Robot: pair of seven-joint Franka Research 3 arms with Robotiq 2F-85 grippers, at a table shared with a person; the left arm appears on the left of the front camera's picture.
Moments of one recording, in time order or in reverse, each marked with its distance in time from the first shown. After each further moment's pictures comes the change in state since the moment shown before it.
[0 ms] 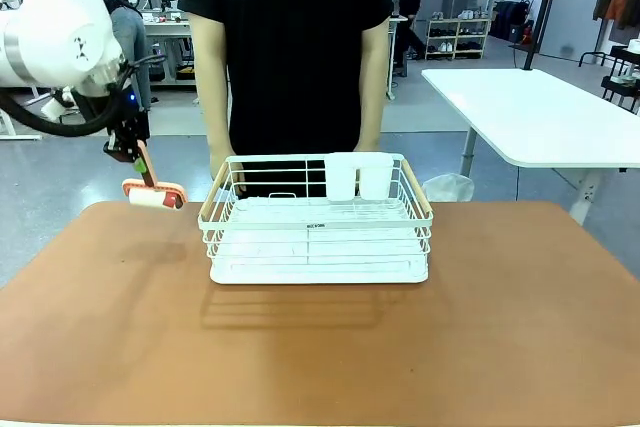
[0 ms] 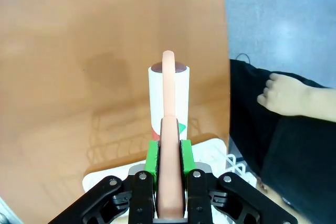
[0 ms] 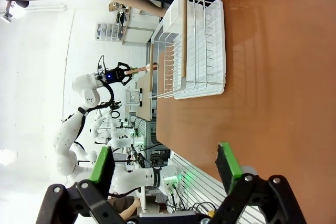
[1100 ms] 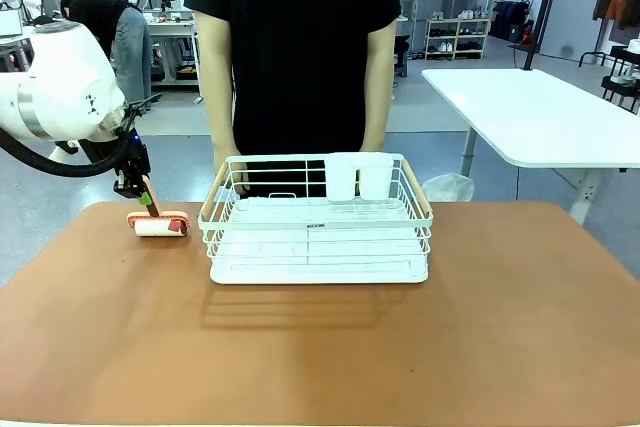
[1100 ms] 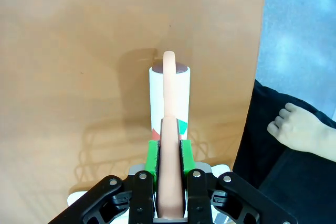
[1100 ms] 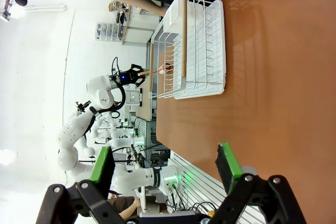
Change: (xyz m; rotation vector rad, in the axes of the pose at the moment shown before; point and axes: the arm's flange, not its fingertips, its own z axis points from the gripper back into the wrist) left arm 0.007 0.021 -0.064 -0.011 0.017 0.129; right arm 0.000 0.000 0.000 0.000 0.000 0.000
